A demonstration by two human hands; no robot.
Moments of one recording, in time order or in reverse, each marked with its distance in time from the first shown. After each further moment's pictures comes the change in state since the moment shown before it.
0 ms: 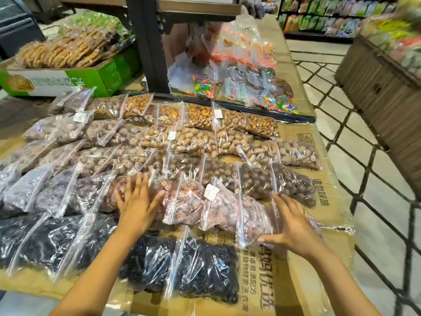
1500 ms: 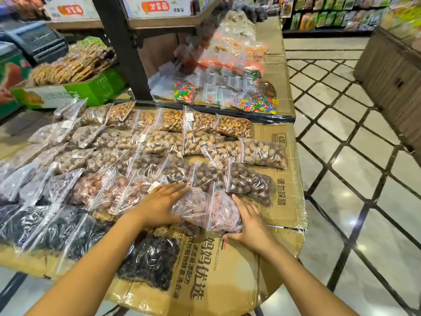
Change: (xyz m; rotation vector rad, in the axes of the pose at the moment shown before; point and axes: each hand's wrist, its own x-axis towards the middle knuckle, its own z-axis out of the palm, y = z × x) left_hand -0.020 0.192 0.030 0.354 -0.489 0.367; right_hand 0.014 0.104 0.008 0.122 0.010 -0.242
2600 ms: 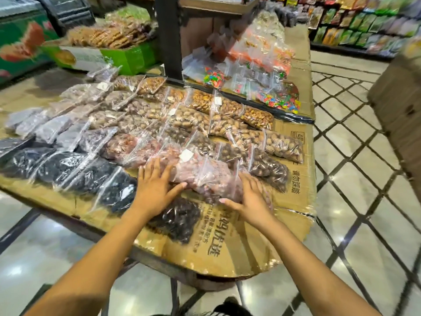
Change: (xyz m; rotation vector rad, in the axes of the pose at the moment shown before) left_hand -0.090 -0.023 0.059 -0.122 0.421 -0.428; right_hand -0.022 -0.095 -0.003 0.001 -0.017 0.019
